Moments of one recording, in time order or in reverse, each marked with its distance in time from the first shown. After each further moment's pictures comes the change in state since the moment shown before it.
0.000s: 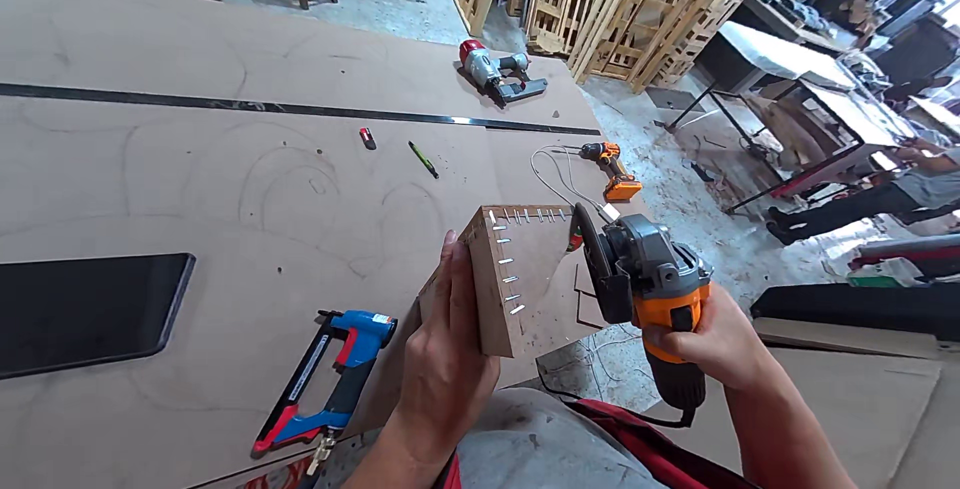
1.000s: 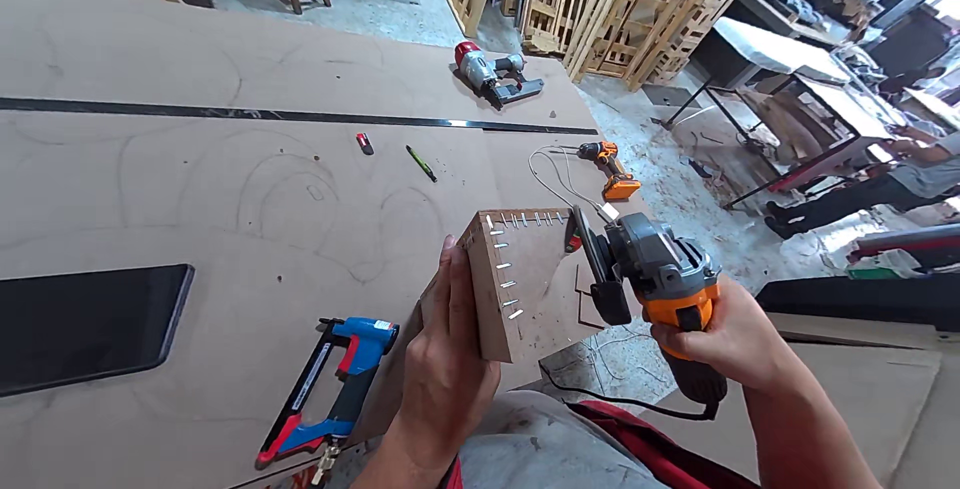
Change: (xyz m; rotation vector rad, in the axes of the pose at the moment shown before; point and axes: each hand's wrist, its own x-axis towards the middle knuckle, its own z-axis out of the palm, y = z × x) left_hand 0.002 -0.004 -0.001 -0.014 -0.006 -0.015; right_hand 0.001 -0.014 -0.009 -0.178 0.031 0.019
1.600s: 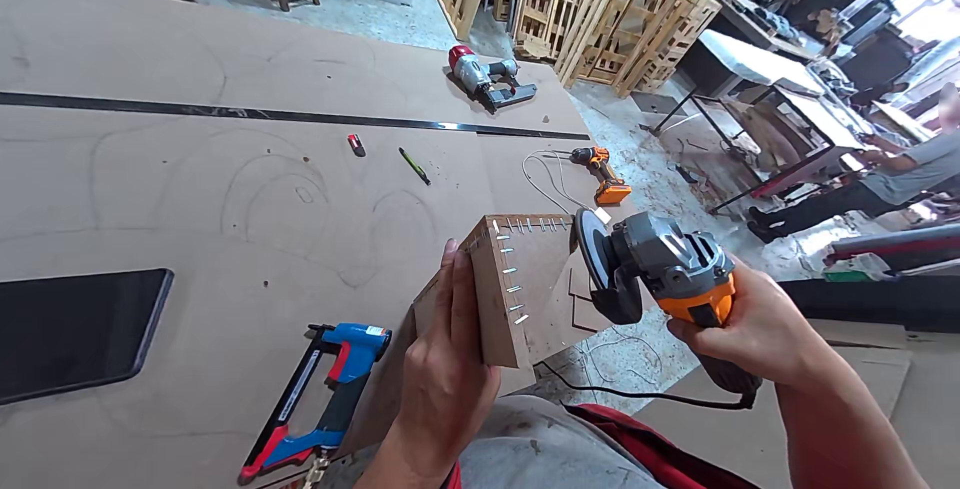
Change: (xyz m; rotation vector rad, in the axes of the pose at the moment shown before) left_hand 0.003 -0.001 0.002 0.001 0.009 0.027; right_hand 0.006 -0.026 -0.026 -0.333 0.033 -0.025
